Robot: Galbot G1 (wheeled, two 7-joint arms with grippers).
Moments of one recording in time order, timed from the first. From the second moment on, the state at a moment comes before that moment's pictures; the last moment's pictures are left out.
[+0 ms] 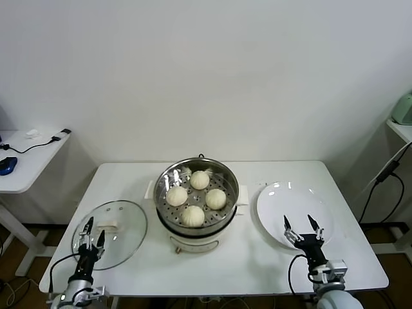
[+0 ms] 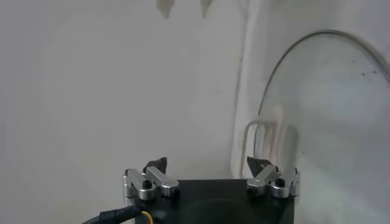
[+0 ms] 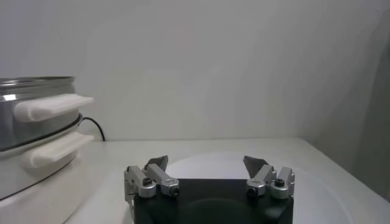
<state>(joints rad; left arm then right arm) 1.44 -1.17 -0.58 -1.48 1.07 -0.02 -0.43 -1.45 1.21 0.54 1.75 0.38 0.06 0.00</state>
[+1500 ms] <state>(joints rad) 1.34 -1.19 -0.57 -1.37 1.19 0.05 -0.44 -1.45 1.23 0.51 1.76 0.34 0.04 0.01</state>
